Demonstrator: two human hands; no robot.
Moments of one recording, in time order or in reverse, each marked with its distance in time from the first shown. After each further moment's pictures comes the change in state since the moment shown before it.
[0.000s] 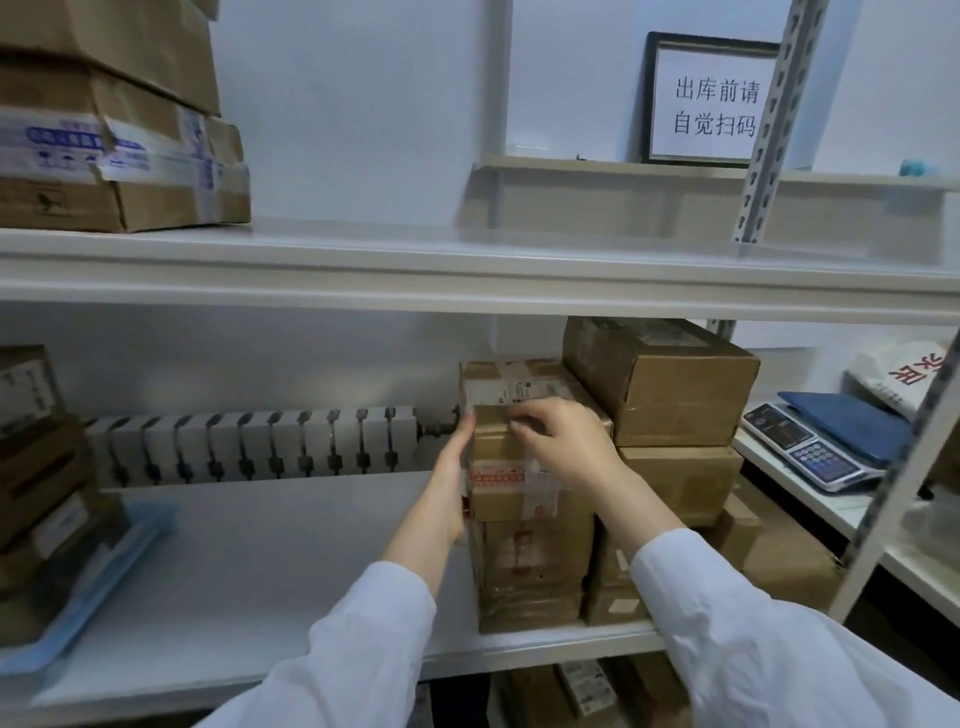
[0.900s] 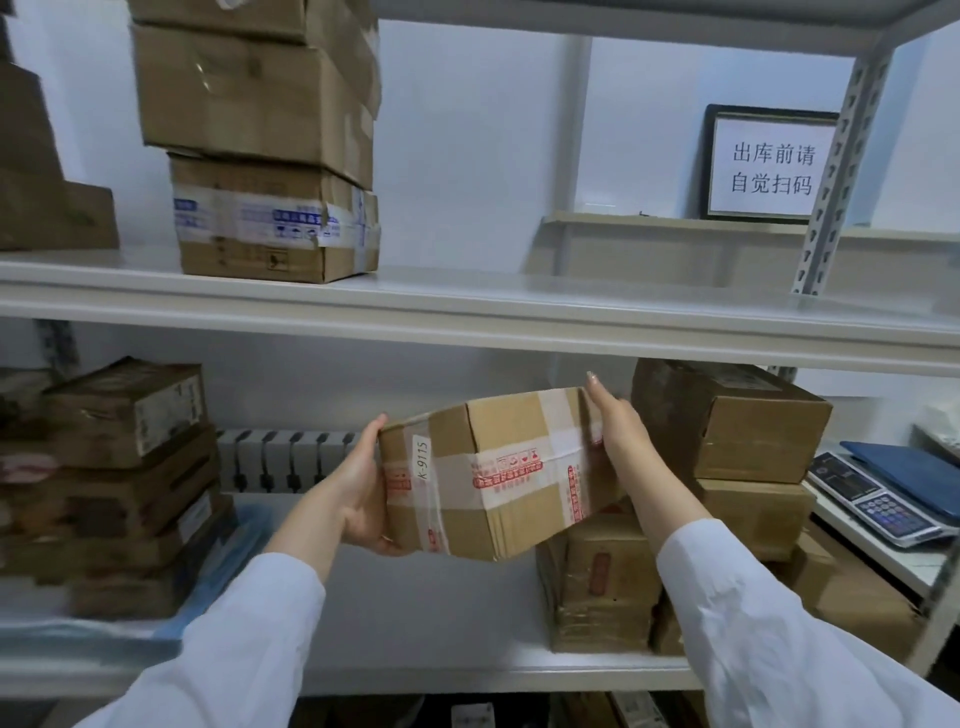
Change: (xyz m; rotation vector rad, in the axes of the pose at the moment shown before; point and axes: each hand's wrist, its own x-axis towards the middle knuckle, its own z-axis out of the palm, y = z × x) left_hand -0.054 0.064 -0.182 0.107 -0.066 -0.040; right_hand 0.006 -0.091 -0.010 0.845 0.133 0.585
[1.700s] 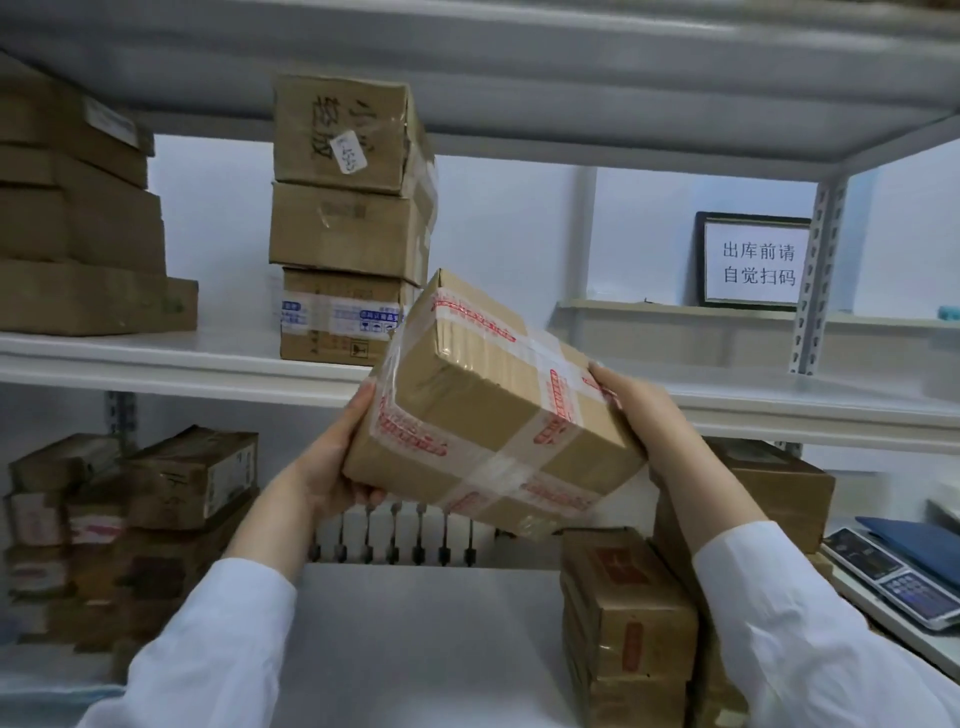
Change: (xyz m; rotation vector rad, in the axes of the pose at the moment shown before) left_hand -0.118 0.055 -0.040 0.178 -0.070 0.674; right_hand -0.067 -0.114 -0.005 -0.051 -0.095 -0.211
